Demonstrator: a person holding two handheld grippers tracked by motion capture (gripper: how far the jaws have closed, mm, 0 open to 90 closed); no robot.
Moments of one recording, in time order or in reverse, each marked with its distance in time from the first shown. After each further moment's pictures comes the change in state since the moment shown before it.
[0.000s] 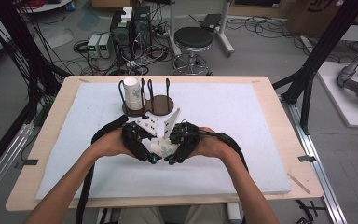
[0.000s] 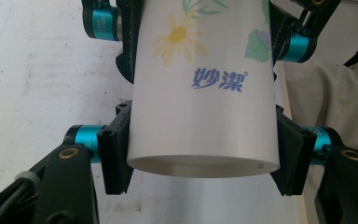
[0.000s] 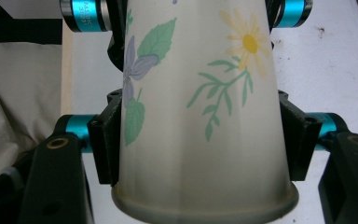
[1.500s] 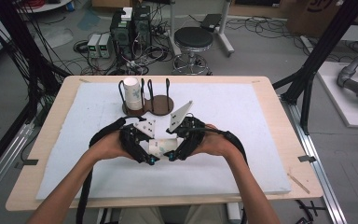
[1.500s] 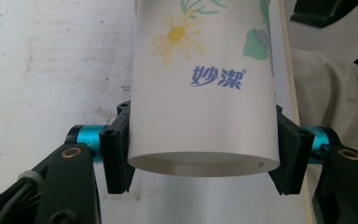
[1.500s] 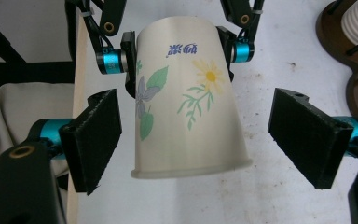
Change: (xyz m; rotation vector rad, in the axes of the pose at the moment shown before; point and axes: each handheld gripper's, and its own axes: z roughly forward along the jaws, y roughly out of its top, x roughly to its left) left arm -0.002 -0.010 0.001 0.017 0.029 -0.015; right arm -0.003 -0.005 -0.023 -0.166 -0.018 0.023
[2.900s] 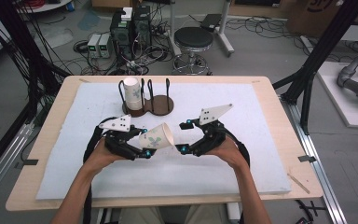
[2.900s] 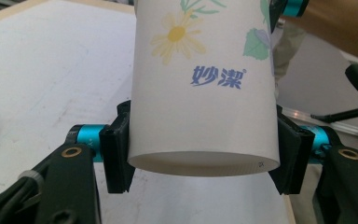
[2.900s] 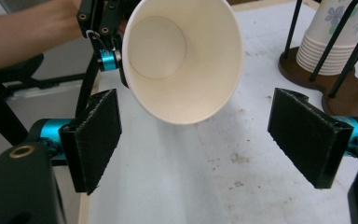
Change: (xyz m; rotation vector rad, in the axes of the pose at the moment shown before) left arm -0.003 -0.050 -0.011 -0.535 0.029 -0.144; right arm -0.006 -0.066 -0.017 -0.426 0.008 0.205
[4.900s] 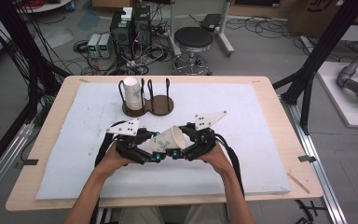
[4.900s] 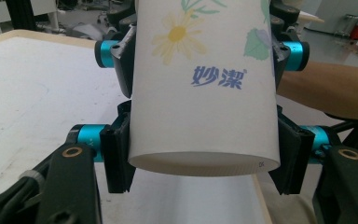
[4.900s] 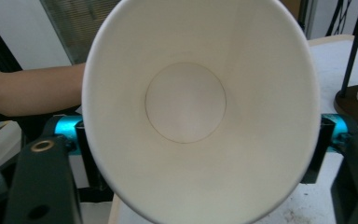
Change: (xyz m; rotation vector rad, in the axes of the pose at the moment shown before) left arm -0.007 -0.002 0.029 -0.126 -0.114 0.032; right arm 0.003 -0.015 0.030 -0.187 0.174 0.013
